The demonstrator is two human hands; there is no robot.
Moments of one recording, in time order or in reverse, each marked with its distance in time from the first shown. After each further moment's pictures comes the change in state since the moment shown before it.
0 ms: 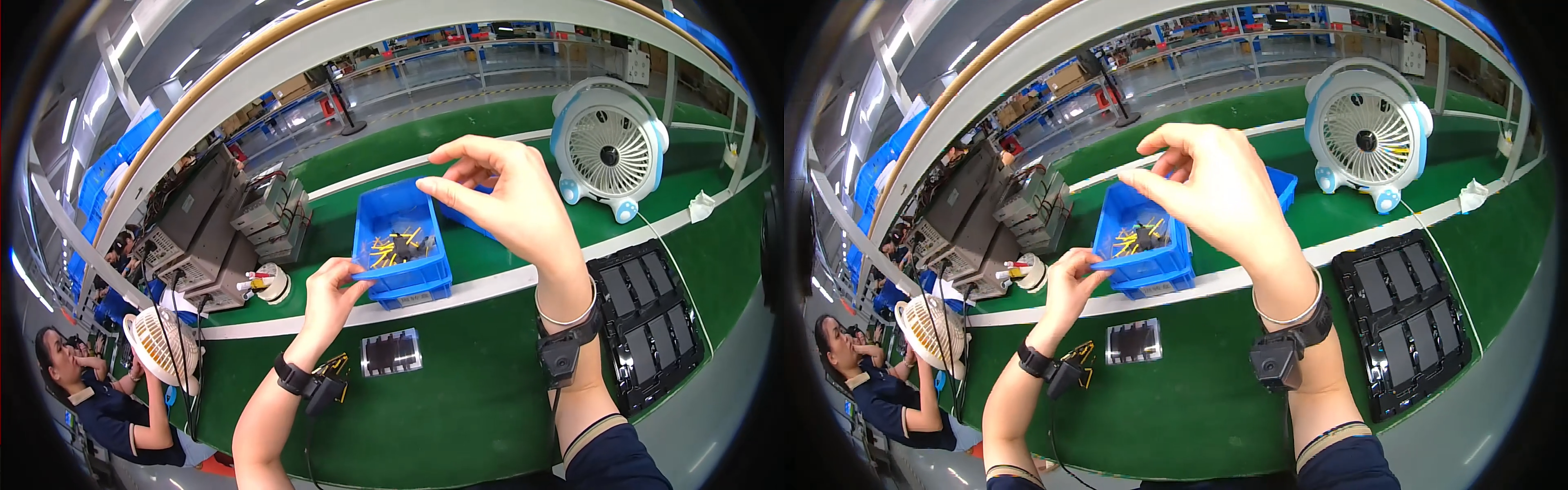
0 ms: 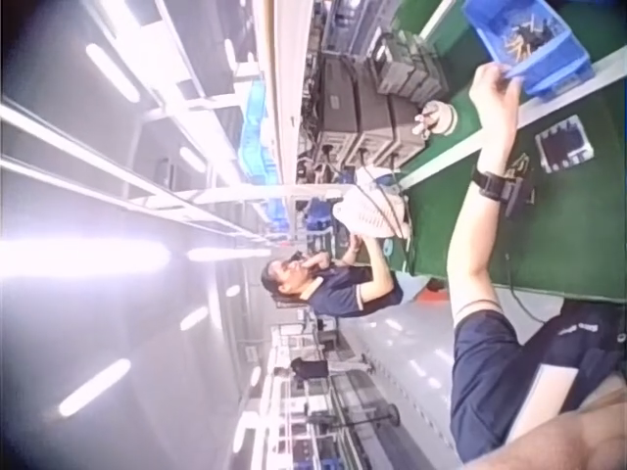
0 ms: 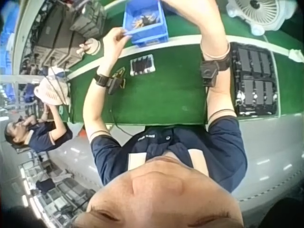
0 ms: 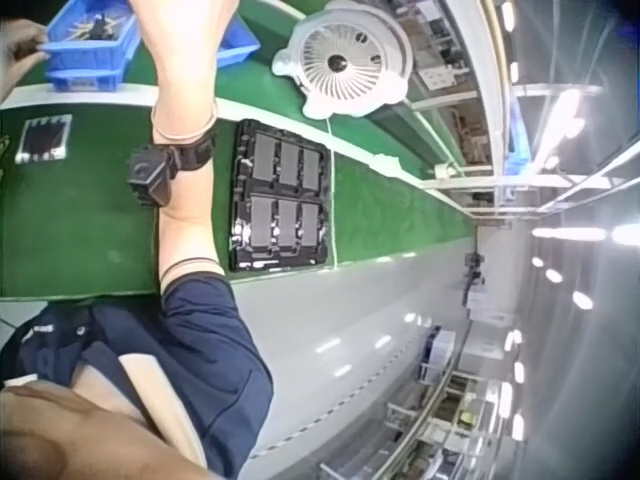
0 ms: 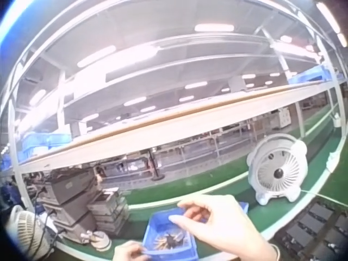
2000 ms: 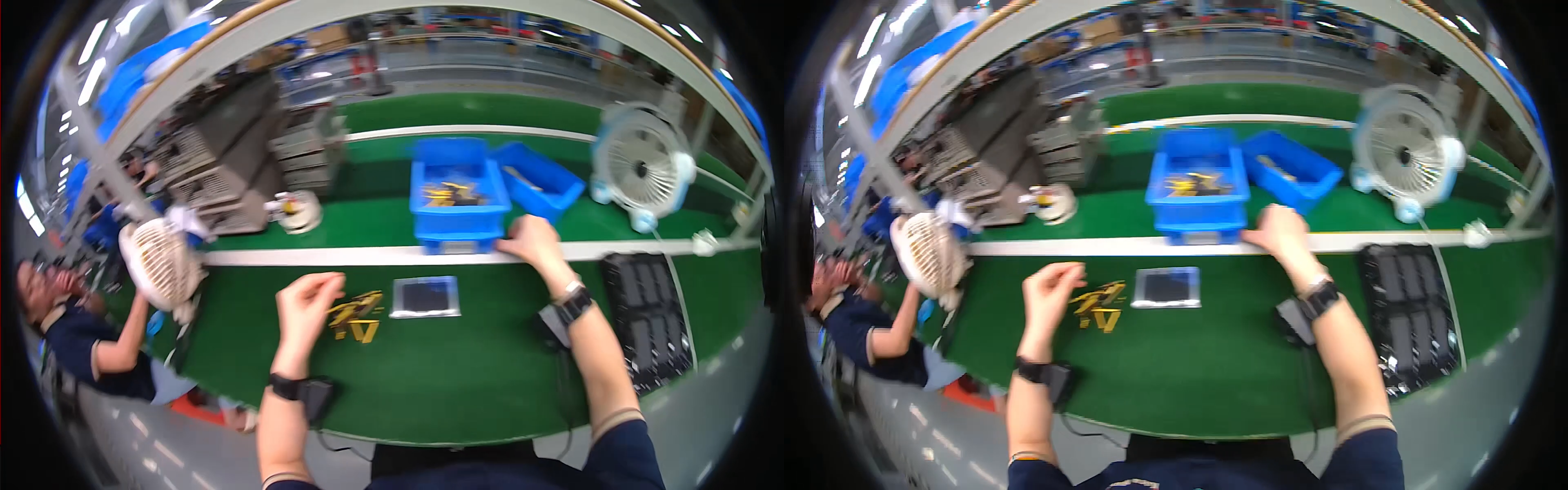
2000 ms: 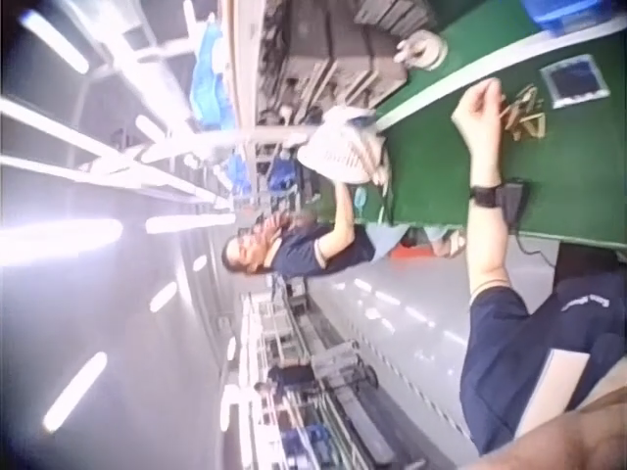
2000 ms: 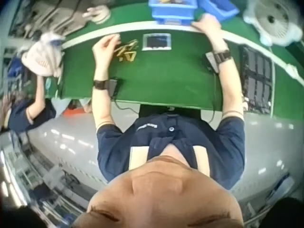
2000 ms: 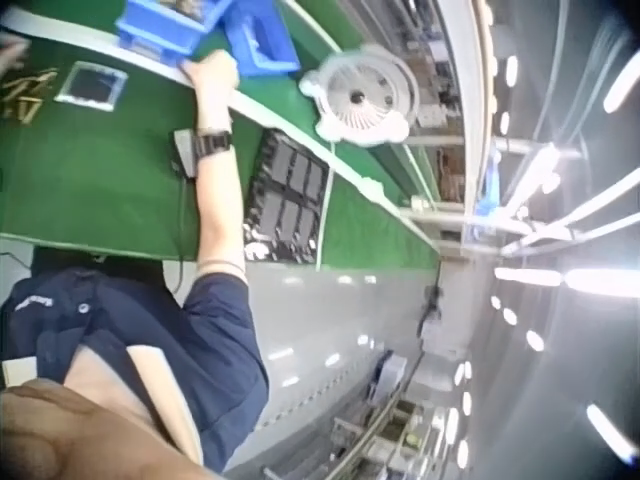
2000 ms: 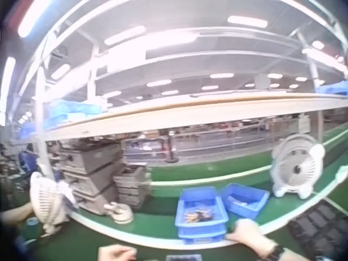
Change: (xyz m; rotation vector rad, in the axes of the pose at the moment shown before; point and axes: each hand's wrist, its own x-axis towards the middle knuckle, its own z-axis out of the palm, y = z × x) left_hand -0.148 -0.049 -0.065 -0.352 0.328 -0.430; right_hand -0.075 0.123 0.073 -0.800 -0.420 0.460
